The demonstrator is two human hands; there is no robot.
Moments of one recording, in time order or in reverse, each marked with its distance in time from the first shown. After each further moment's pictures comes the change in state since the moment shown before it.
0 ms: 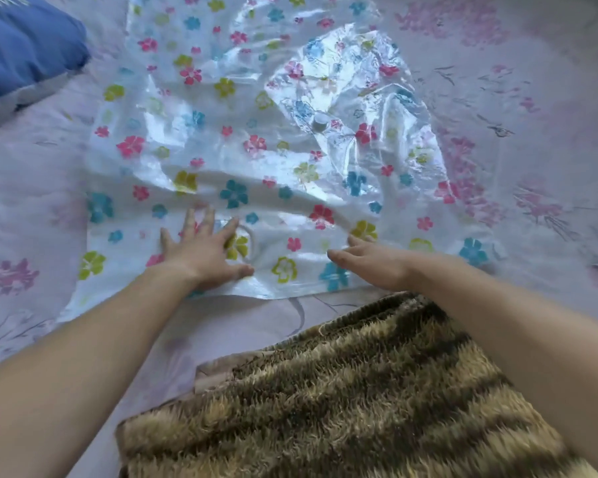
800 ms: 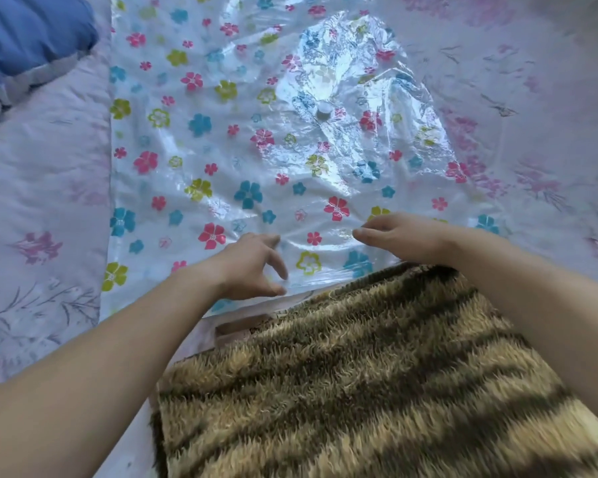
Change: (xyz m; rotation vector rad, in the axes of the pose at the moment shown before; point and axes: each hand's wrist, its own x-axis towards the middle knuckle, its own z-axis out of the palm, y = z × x) left_hand -0.073 0.034 0.006 -0.222 -0.136 0.476; right_hand -0.042 0.001 -0.001 0.123 0.147 0.021
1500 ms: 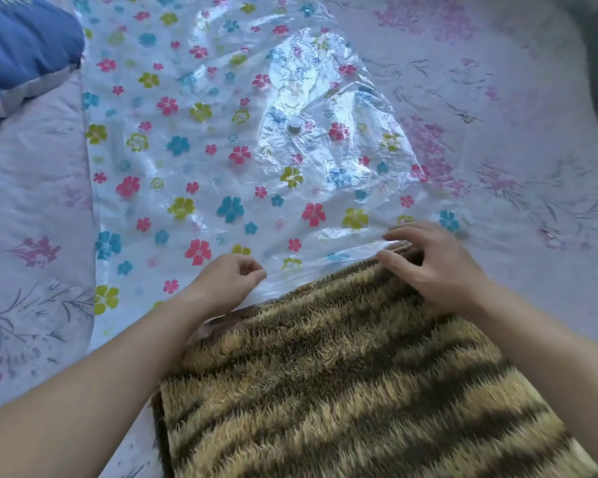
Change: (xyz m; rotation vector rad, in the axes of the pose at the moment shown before) left_hand -0.039 0.017 0.020 -0.451 0.195 -0.263; right_hand -0.093 0.033 0.026 0.032 0.503 -0.121
